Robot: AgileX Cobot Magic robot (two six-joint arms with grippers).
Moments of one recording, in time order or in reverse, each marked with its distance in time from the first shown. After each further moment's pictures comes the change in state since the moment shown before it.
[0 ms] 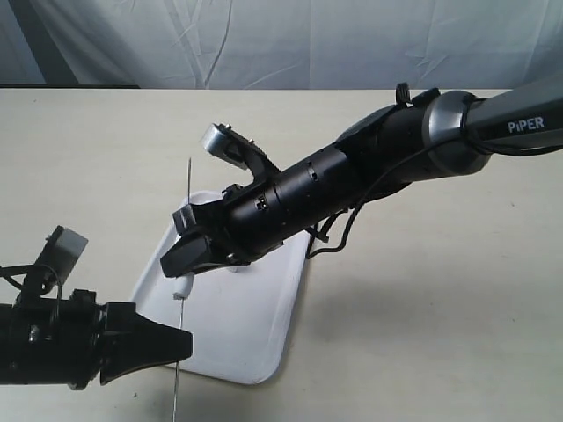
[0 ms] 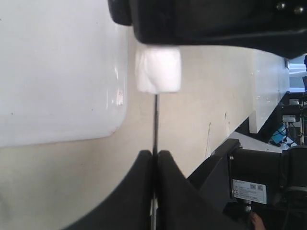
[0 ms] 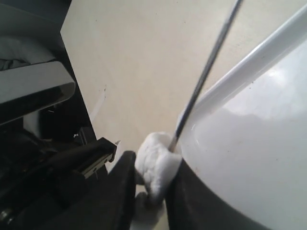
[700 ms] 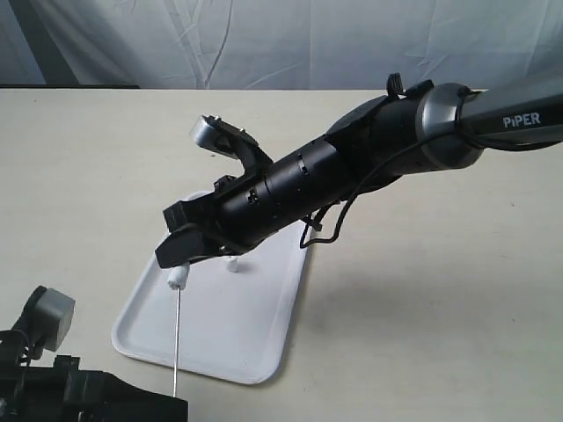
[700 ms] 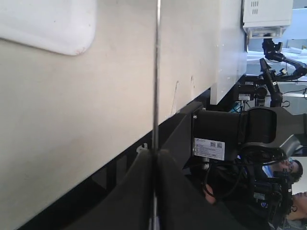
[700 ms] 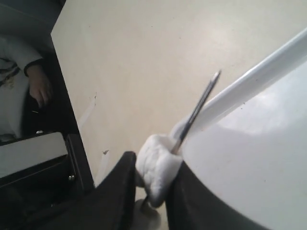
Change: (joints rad) left arm 0.001 -0.001 0.183 -0.044 0.190 0.074; right arm 0.014 0.000 -0.042 -0.029 -0.072 -0.006
